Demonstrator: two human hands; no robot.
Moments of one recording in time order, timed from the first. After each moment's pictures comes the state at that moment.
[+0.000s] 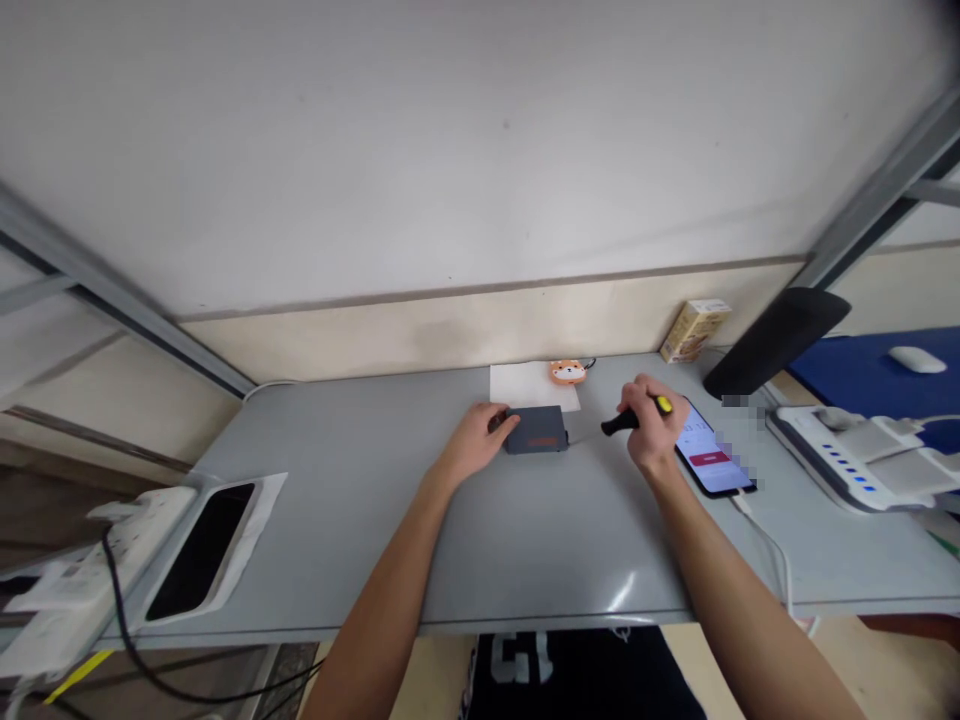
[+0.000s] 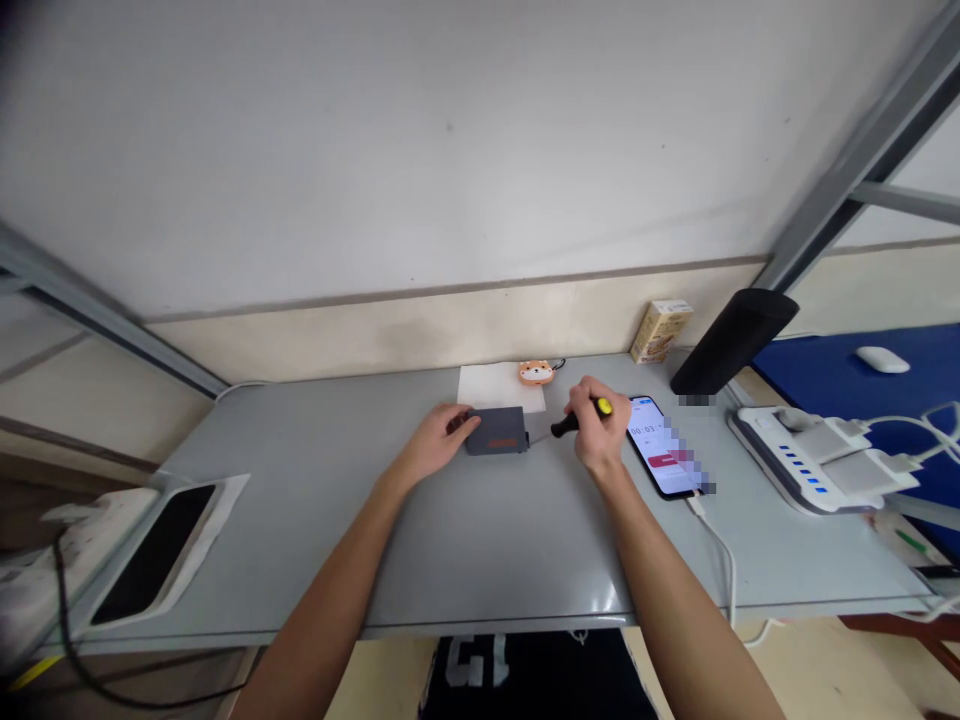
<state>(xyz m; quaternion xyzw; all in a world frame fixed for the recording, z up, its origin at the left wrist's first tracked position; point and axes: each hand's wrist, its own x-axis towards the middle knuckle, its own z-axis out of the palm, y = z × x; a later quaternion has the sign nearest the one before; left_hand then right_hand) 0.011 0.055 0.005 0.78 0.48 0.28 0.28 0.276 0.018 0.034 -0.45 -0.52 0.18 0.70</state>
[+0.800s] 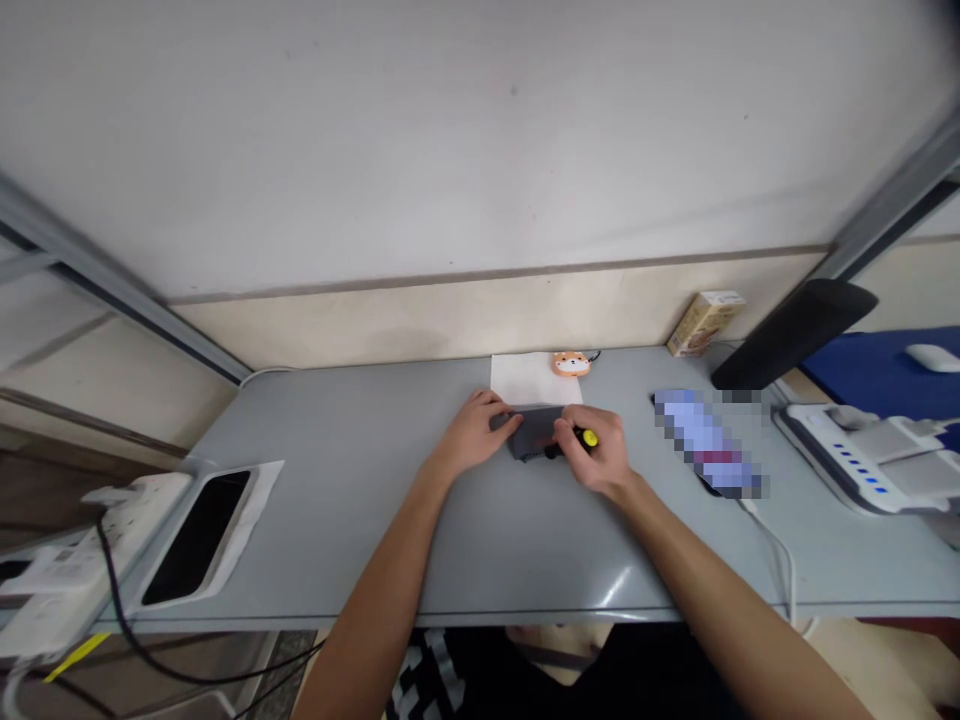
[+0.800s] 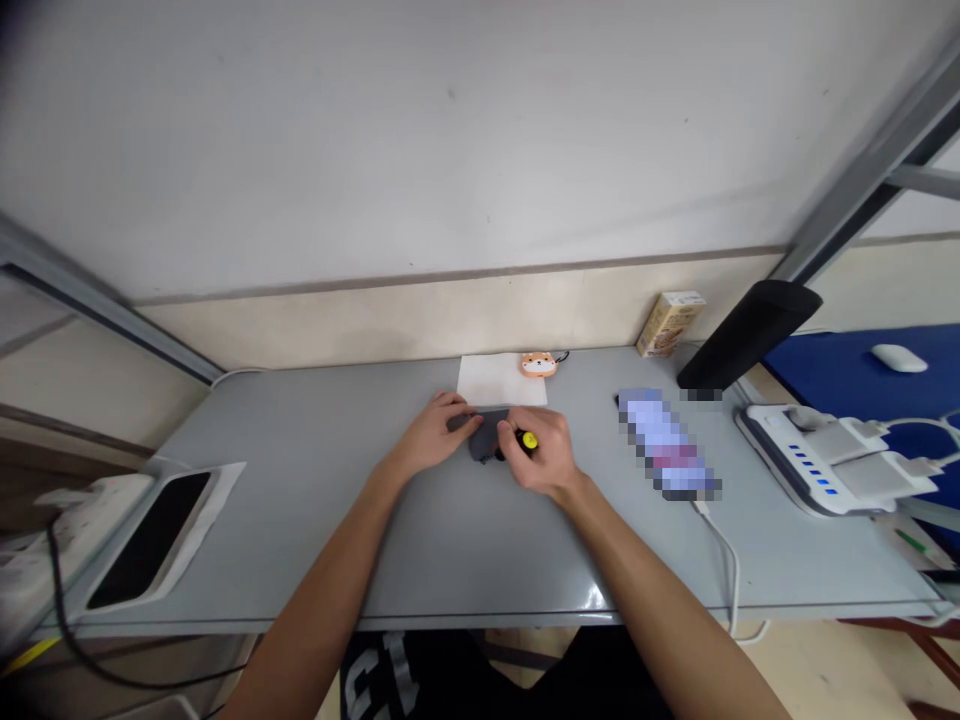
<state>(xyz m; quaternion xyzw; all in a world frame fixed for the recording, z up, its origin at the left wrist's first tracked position) 0.007 0.058 0.003 0.83 0.45 0.26 0.21 0.223 -0.004 0.029 -0.42 -0.70 0.21 0.54</state>
